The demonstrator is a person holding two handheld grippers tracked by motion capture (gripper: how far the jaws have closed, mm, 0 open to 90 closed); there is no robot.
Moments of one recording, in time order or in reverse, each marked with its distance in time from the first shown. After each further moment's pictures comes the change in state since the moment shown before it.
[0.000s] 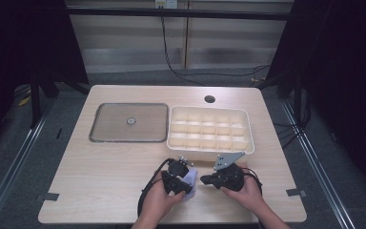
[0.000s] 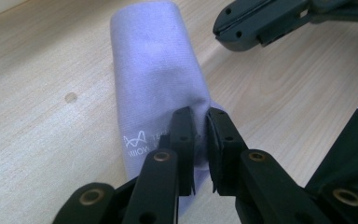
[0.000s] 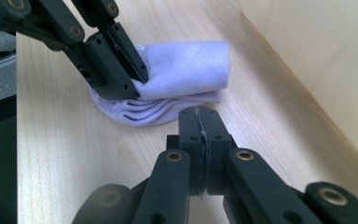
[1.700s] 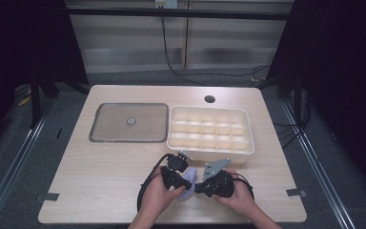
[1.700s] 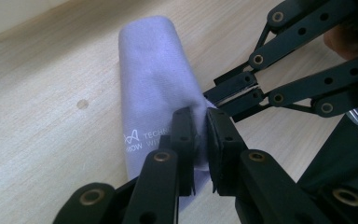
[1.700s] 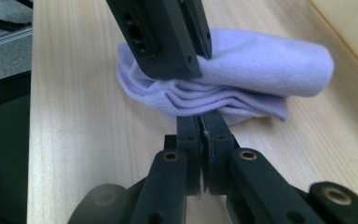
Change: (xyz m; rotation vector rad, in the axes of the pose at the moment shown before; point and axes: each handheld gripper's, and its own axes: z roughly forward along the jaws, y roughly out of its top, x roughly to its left) left arm 0.005 0.013 -0.009 0.023 -0.023 -0.031; right arm 0.019 0.002 0.028 0.061 0.067 -0.075
